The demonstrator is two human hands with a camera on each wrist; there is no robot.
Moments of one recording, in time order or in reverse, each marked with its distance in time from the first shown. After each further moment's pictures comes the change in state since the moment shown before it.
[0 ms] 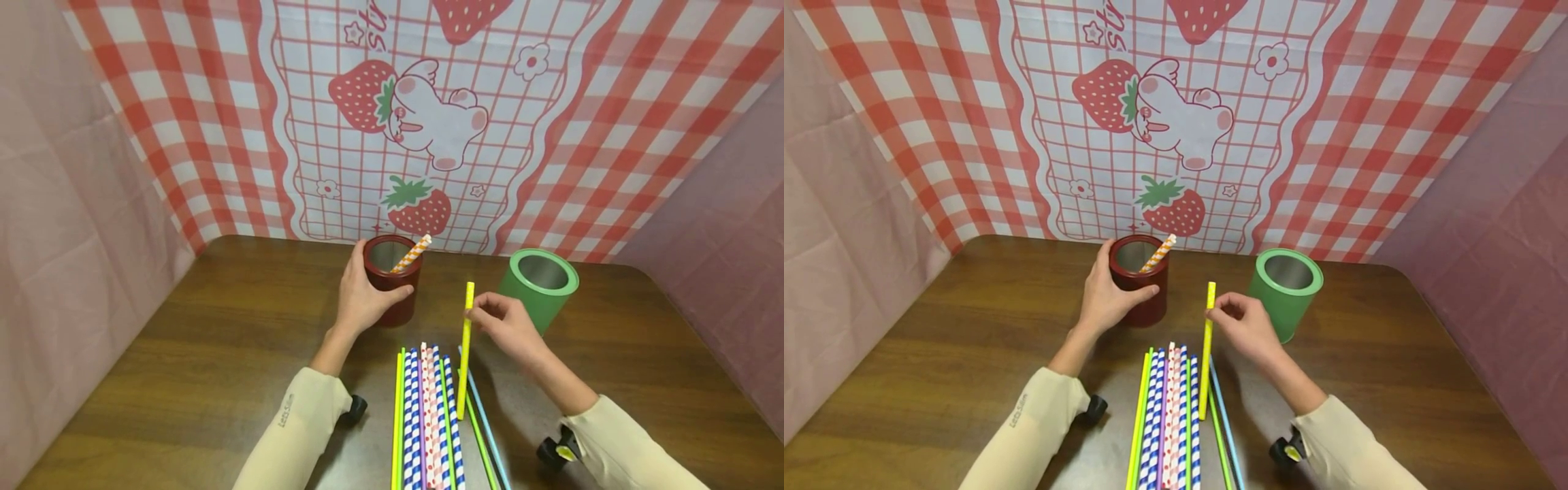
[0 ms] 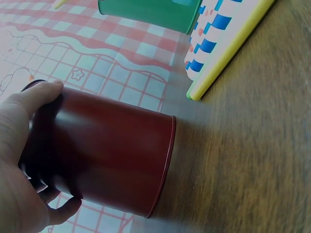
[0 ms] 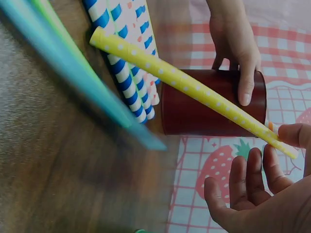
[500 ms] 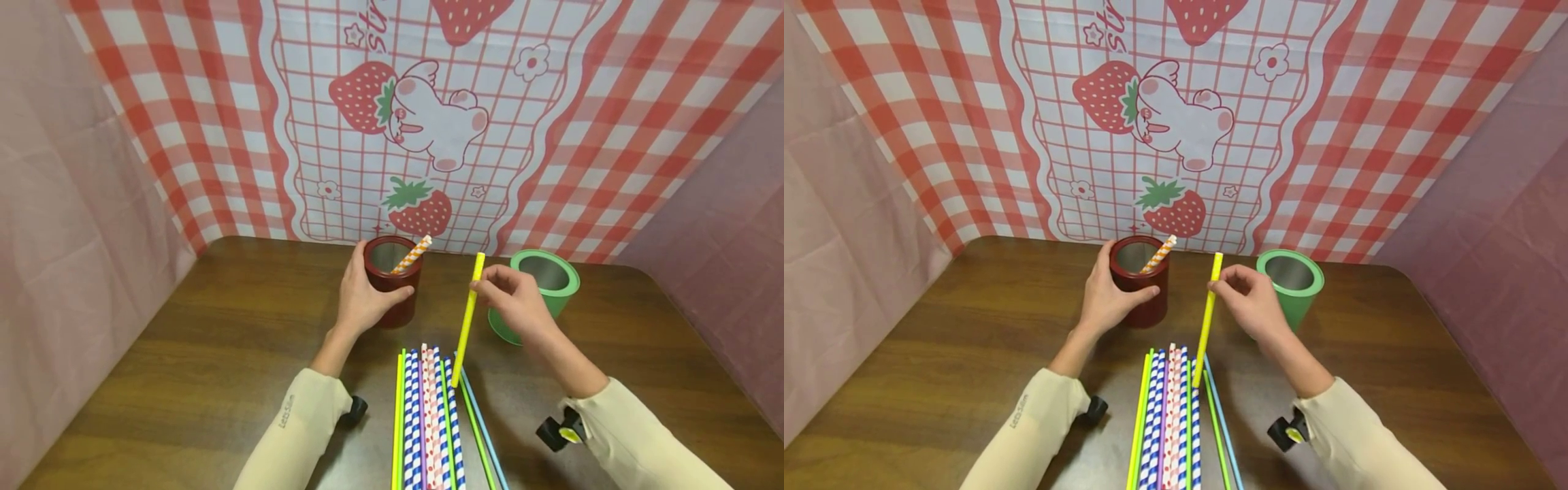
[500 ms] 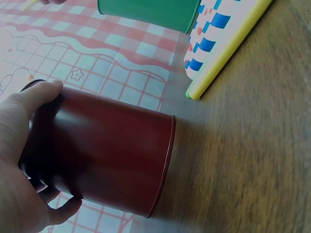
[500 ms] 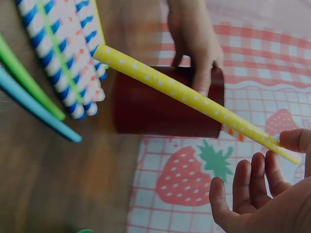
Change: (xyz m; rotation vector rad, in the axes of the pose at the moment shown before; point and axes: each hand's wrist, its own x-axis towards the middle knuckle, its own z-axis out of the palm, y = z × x) left_hand -0.001 0.001 -0.001 0.001 0.002 0.006; right_hand 0.010 -0.036 -0.016 0.047 0.078 -0.031
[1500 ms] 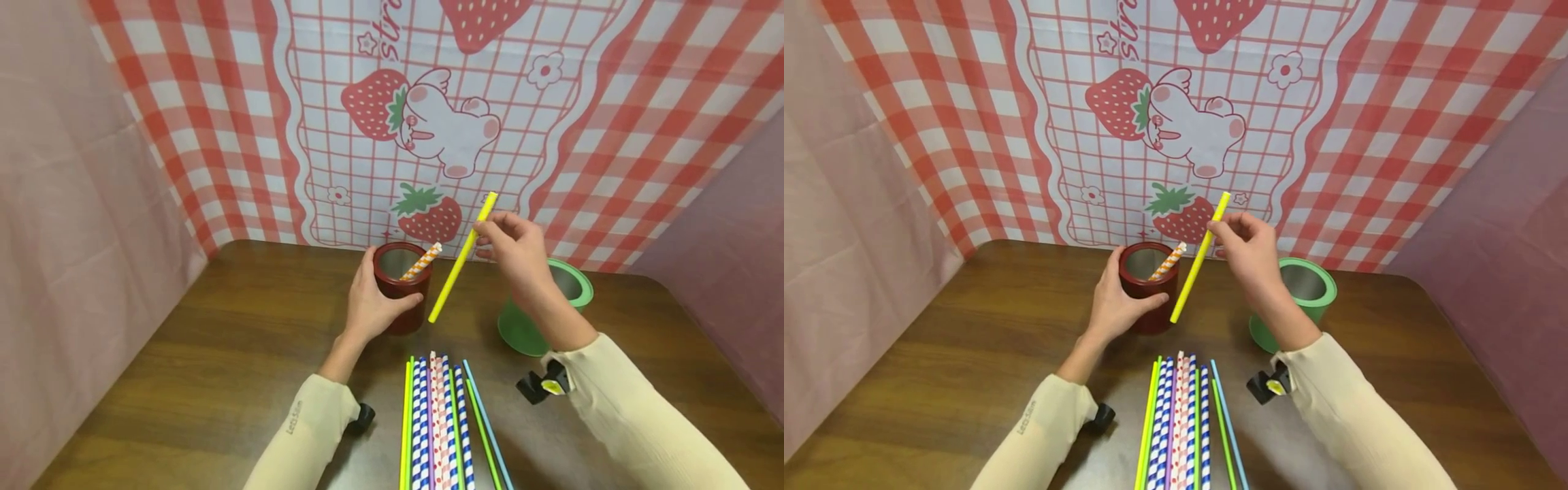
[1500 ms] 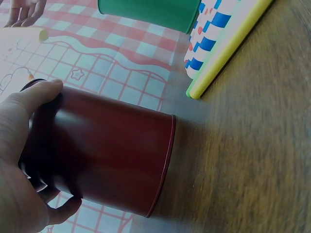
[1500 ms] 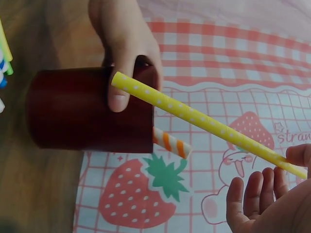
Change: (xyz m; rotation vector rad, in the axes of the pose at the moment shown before) left_hand 0.000 -0.001 -0.001 -0.008 0.017 0.034; right_hand 0.049 -0.059 0.005 0.276 0.150 -0.108
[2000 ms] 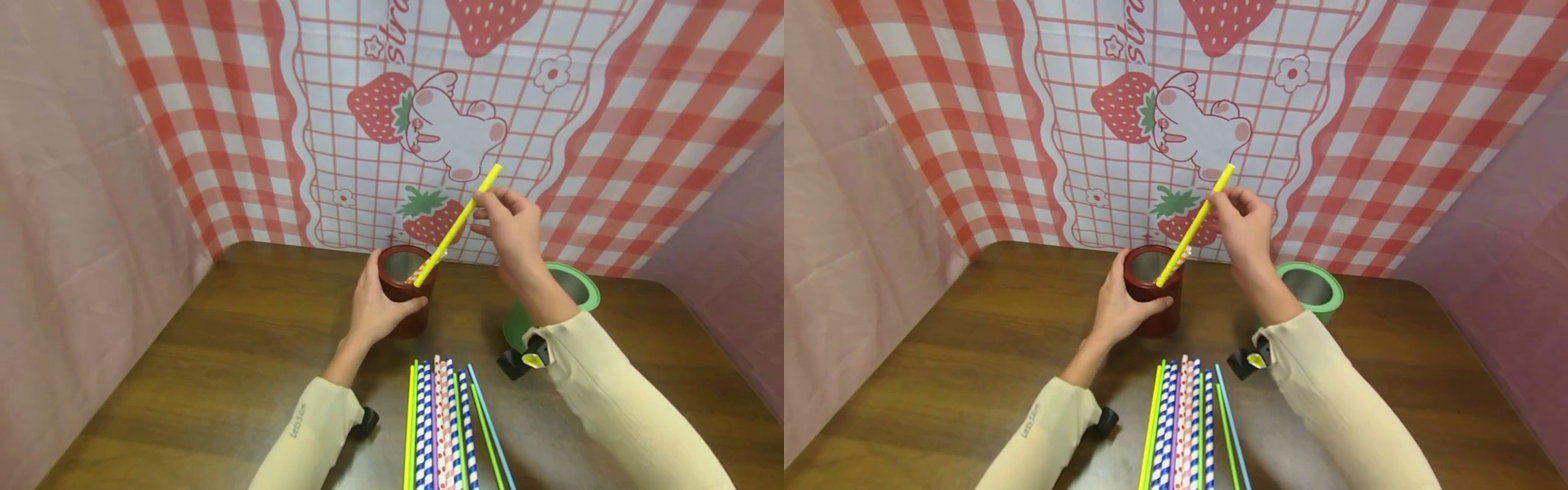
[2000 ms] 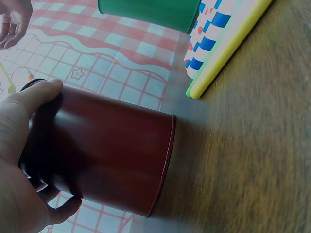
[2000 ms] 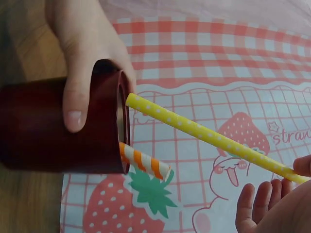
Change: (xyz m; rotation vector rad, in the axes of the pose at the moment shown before) left_hand 0.001 -0.003 0.002 0.011 0.012 0.015; right_hand 0.026 -0.016 0.021 0.209 0.118 -0.037
